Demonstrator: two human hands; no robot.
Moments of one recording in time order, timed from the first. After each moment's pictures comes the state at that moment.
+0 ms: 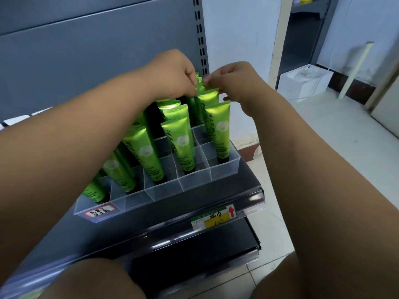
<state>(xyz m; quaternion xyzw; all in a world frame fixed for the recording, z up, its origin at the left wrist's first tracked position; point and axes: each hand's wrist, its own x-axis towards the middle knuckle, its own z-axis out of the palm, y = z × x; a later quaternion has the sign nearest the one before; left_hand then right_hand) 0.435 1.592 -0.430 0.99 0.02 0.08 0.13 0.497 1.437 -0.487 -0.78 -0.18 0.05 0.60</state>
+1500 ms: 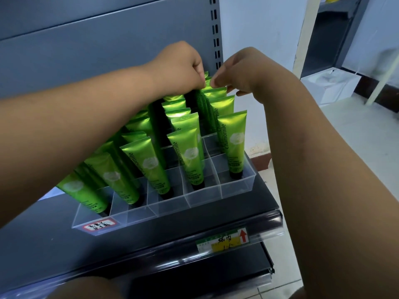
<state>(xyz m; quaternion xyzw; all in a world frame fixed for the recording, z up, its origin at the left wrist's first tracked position) 0.470 1.614 -0.429 0.99 0.01 0.12 0.11 0.513 1.452 -0.453 -0.87 -0.22 0.08 0.44</state>
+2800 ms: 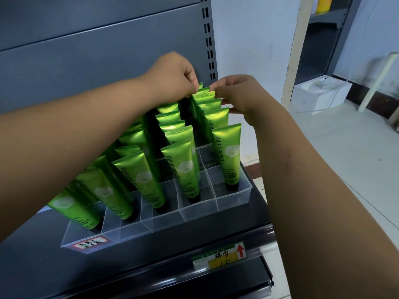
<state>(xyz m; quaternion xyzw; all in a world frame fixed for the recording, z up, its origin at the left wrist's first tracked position) 0.490 1.628 -0.435 0.98 0.02 0.14 0.17 0.553 1.459 -0.504 -0.74 -0.17 0.09 0.64</state>
